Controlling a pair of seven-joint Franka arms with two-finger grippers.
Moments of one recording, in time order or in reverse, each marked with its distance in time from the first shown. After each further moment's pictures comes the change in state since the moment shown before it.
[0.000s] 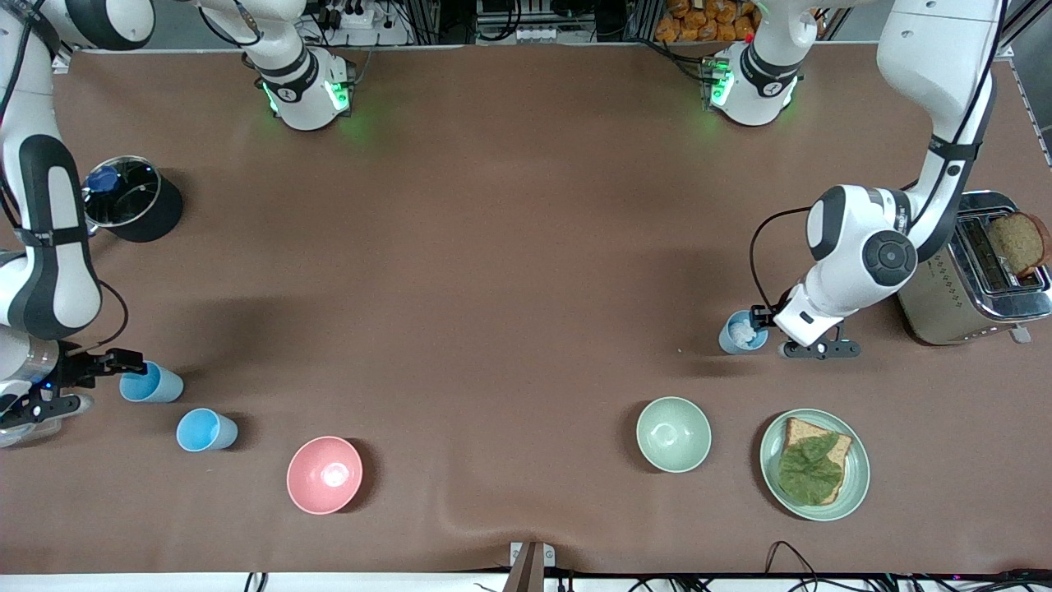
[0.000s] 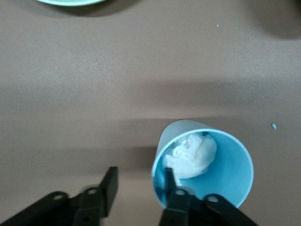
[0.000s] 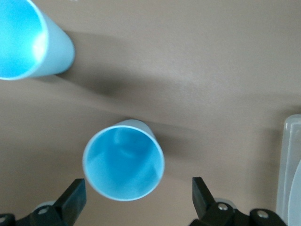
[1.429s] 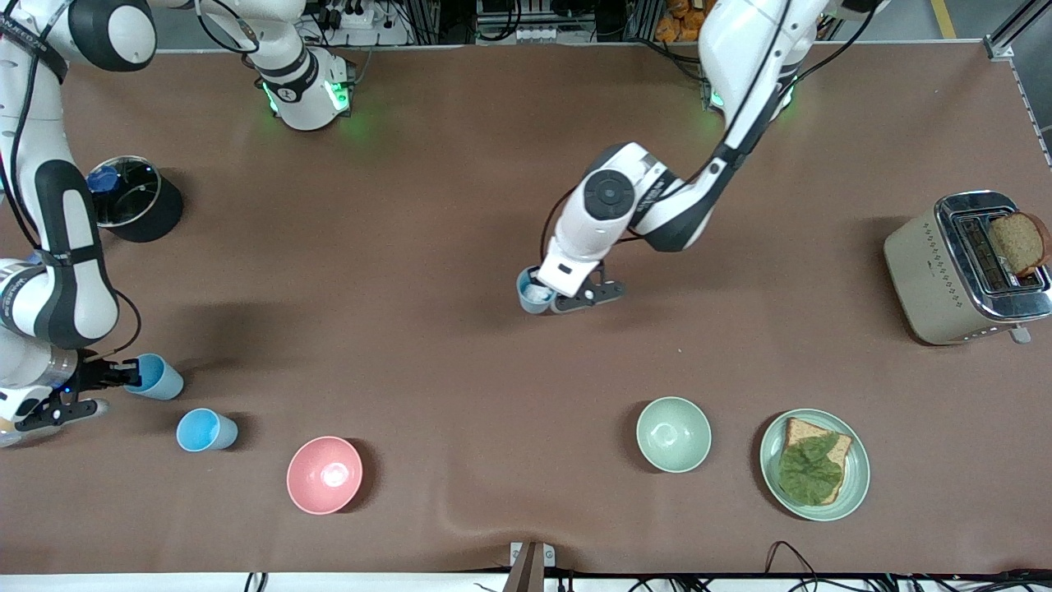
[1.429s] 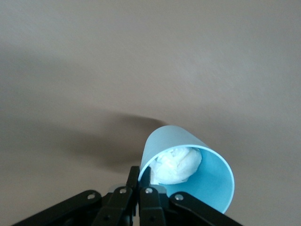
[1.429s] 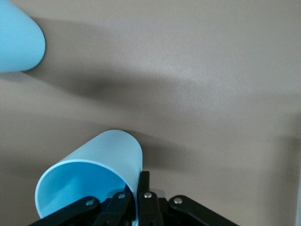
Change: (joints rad) left arm -0.505 0.217 -0.171 0.329 -0.033 0.003 -0.920; right arm -0.011 0.067 0.006 0.012 0.003 0.062 -0.002
